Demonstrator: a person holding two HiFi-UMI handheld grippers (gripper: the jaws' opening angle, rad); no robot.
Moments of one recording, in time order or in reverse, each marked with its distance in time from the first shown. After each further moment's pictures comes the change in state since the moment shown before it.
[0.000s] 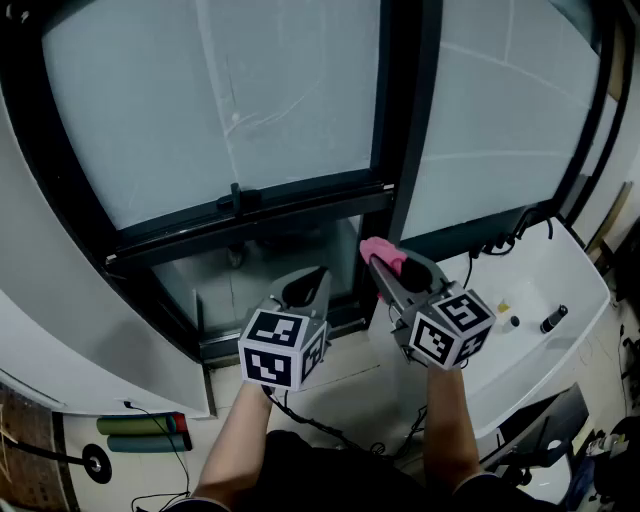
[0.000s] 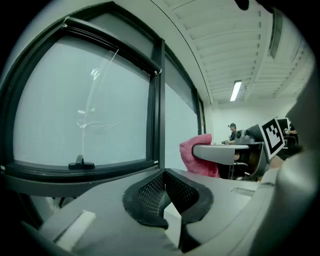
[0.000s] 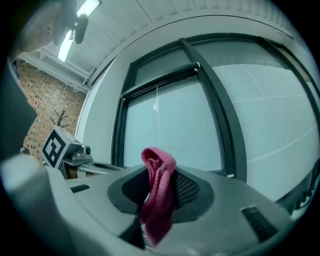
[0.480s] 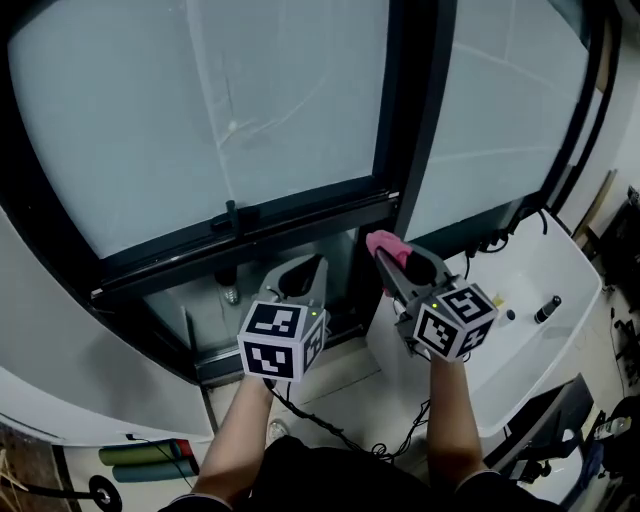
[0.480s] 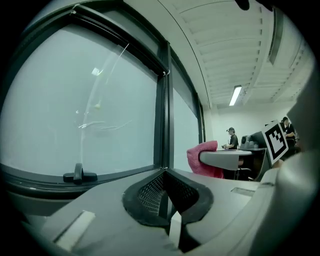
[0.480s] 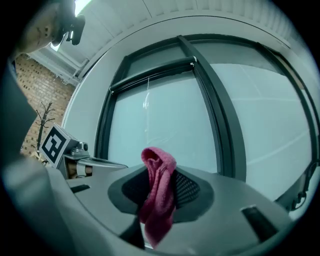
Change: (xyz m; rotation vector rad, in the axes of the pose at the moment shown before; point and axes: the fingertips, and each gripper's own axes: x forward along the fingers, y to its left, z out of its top) left arm 0.049 0.080 0.019 0.001 -0.051 -0.044; right arm 0.071 -0.031 -0.003 -0.015 -0.008 -0.123
